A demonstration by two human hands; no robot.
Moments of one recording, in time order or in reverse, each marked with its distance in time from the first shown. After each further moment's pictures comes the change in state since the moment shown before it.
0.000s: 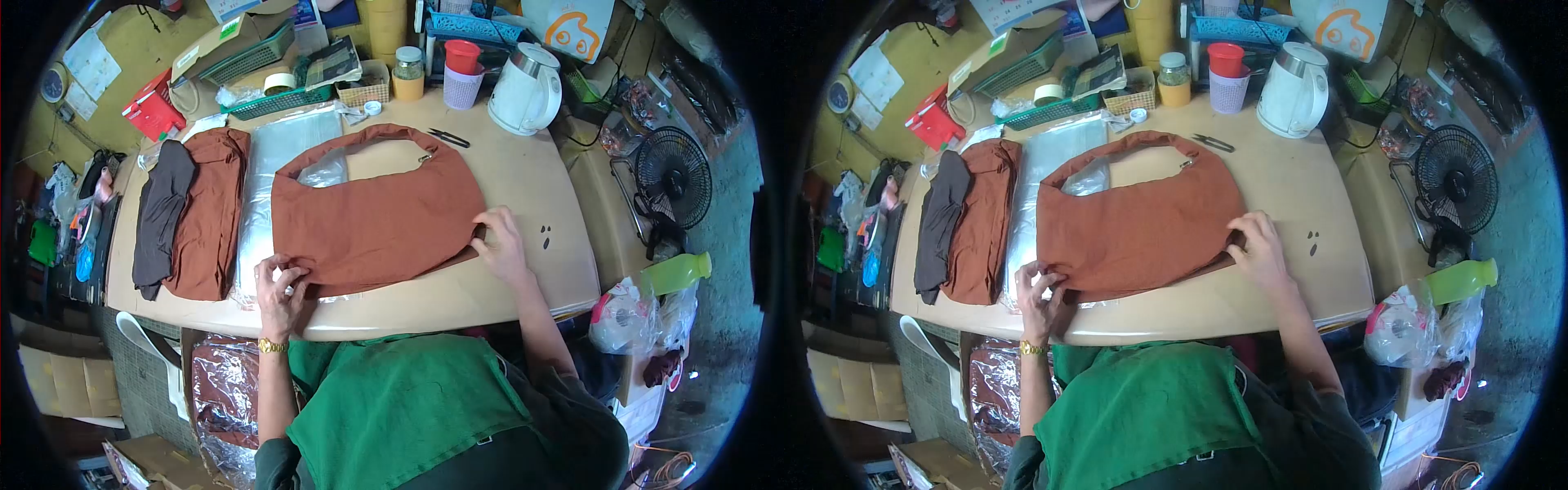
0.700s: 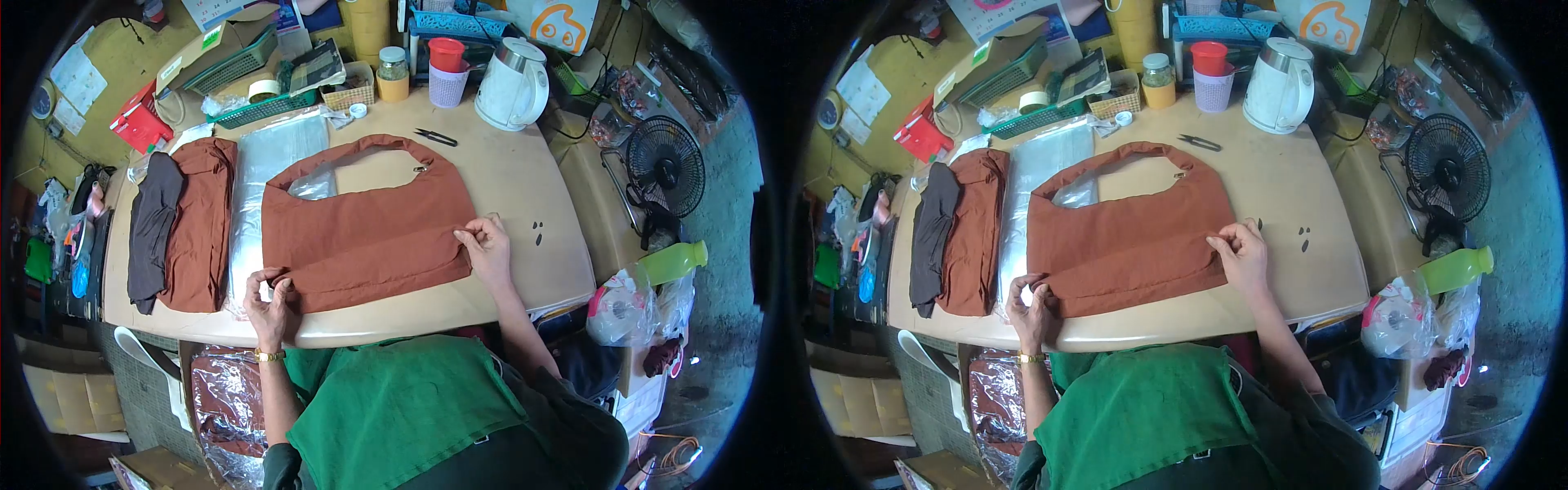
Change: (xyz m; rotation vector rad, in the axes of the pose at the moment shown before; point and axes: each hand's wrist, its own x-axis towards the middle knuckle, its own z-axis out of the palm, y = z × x) left_hand -0.001 0.002 0.011 -0.676 0.201 -0.517; right_hand -0.015 -0.005 0.024 0.272 0.107 0.425
